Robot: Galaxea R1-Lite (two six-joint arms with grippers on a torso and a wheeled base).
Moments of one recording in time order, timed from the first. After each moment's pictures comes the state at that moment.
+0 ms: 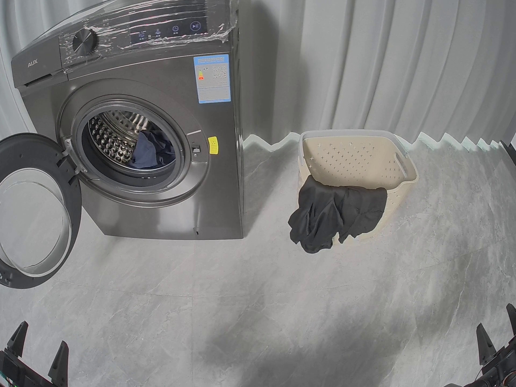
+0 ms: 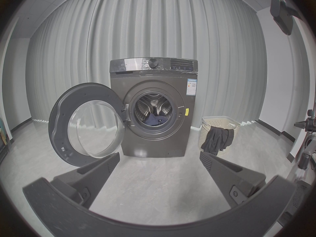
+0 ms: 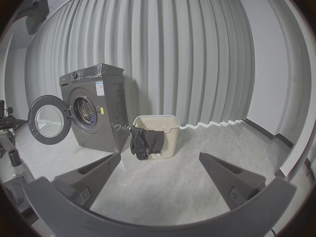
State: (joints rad) left arm 0.00 0.01 -0.02 0.01 0.01 -0.02; right arm 0.00 0.01 -0.02 0.01 0.01 -0.01
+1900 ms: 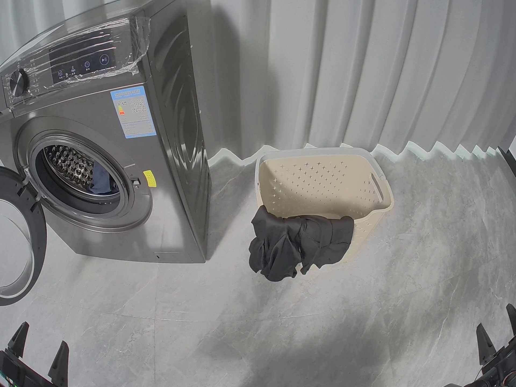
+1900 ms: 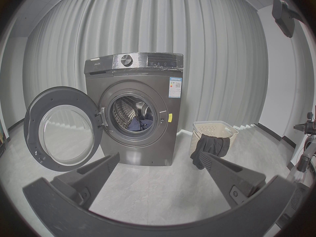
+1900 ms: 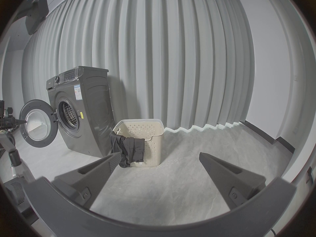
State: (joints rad) left arm 0.00 0.02 -0.02 0.01 0.01 -0.04; right arm 0.00 0.02 -0.02 0.01 0.01 -0.01
